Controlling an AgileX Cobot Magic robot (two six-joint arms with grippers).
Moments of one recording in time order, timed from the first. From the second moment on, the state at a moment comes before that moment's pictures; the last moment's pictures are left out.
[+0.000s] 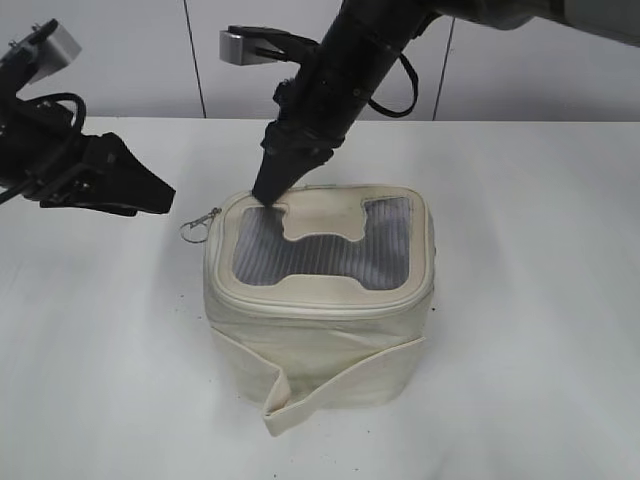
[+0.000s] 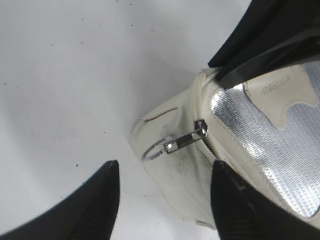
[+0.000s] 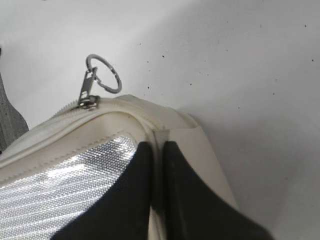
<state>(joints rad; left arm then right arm) -0.16 1.55 -0.94 -0.95 0.79 0.89 0.54 2.29 -2.03 0.58 1.23 -0.73</state>
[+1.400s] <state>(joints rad) -0.29 1.60 -0.95 -0.83 0.70 1.54 0.56 2.27 -2.03 0.55 1.23 -0.68</state>
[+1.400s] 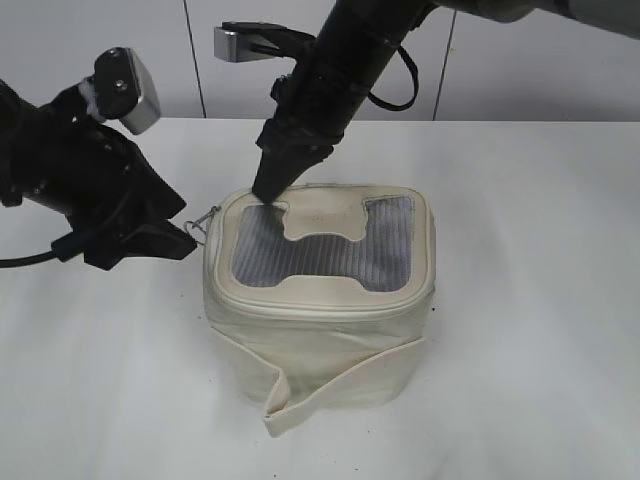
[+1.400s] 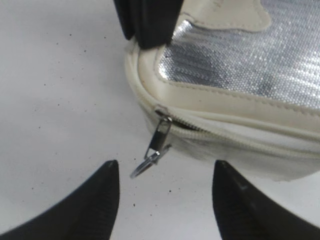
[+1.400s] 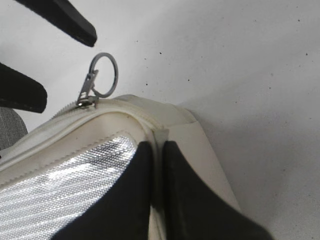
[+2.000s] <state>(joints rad) -0.34 1.62 -0.95 -0.75 0.58 1.54 0.56 2.27 -2.03 0.54 1.23 -0.68</state>
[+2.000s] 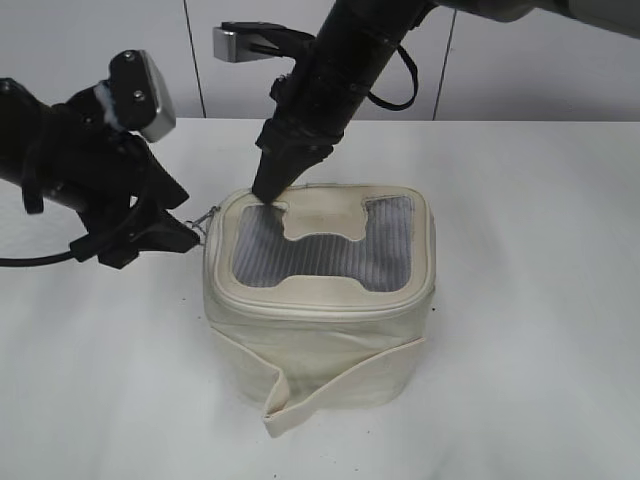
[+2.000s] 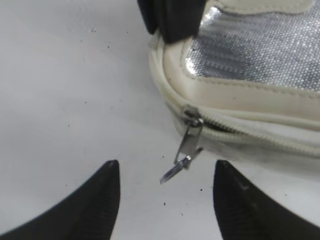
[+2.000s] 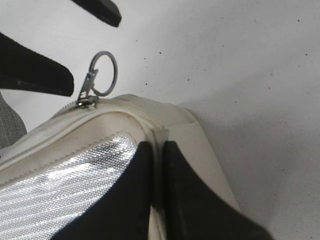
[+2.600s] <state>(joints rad) -0.38 1.65 -0.95 -0.69 0.52 1.54 0.56 2.27 -2.03 0.54 1.23 -0.68</state>
